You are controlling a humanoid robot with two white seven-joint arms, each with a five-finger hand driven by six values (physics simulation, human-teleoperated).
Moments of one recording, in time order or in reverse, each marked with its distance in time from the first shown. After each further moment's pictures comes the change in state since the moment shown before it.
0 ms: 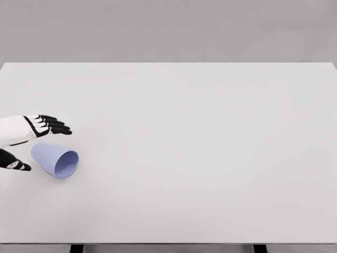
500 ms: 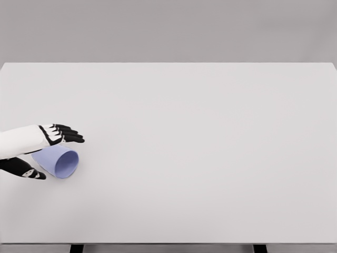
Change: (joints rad) left arm 0.002 -0.075 -0.041 -0.005 0.006 0.000 0.000; right arm 0.000 0.000 0.000 0.000 0.000 0.000 0.000
